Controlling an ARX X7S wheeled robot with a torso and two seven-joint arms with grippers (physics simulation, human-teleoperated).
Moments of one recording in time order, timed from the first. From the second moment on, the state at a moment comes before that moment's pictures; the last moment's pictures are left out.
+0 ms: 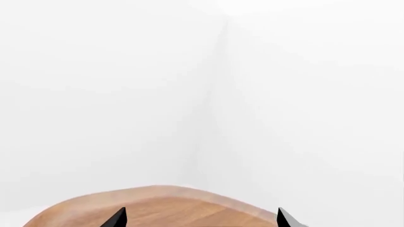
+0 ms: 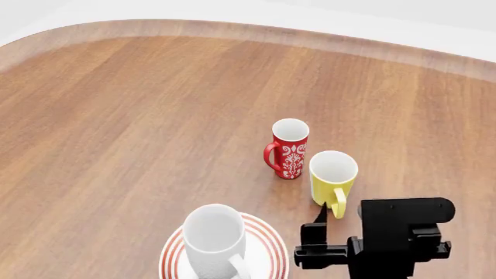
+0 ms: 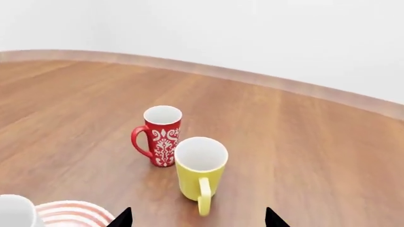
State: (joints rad) left arm 0.17 -0.39 -0.01 0.64 -0.41 0.02 -0.59; right arm 0.44 0.42 -0.30 0.01 0.51 0.48 0.27
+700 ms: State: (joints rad) left arm 0.18 -0.40 -0.02 0.65 -0.42 0.05 -0.59; right arm 1.12 0.11 -0.24 1.21 0.19 0.18 -0.04
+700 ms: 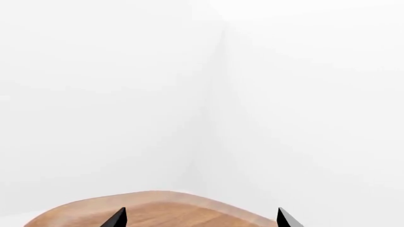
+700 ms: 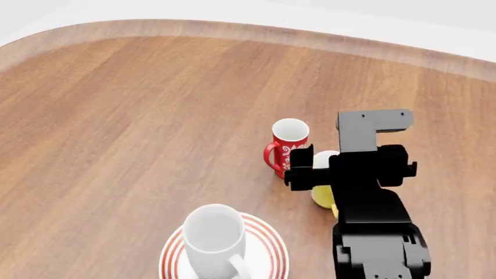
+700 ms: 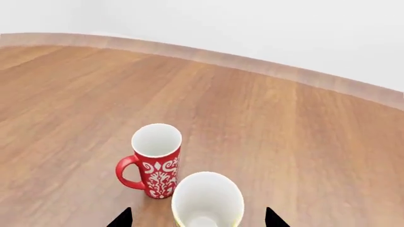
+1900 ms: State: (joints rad) left arm 0.21 -0.42 0.01 0.64 -0.40 0.12 -0.54; right arm 1.18 0.10 0.00 1.28 0.06 0.21 0.00
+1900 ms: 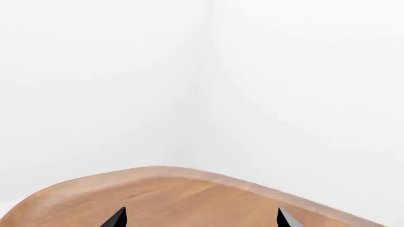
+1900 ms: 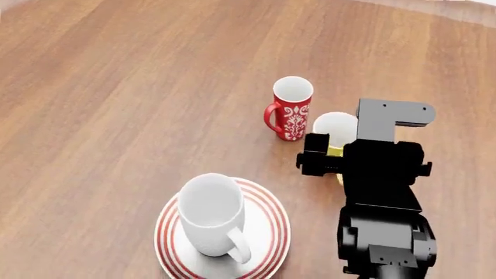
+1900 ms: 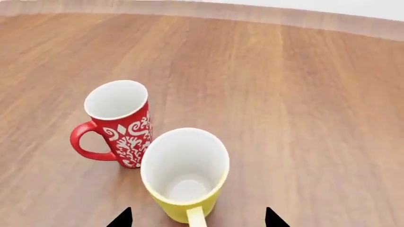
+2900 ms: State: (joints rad) left arm 0.19 -0.42 0.02 0.62 -0.38 0.11 -0.57; right arm 1.24 0.10 -0.02 1.28 0.06 0.21 -0.01
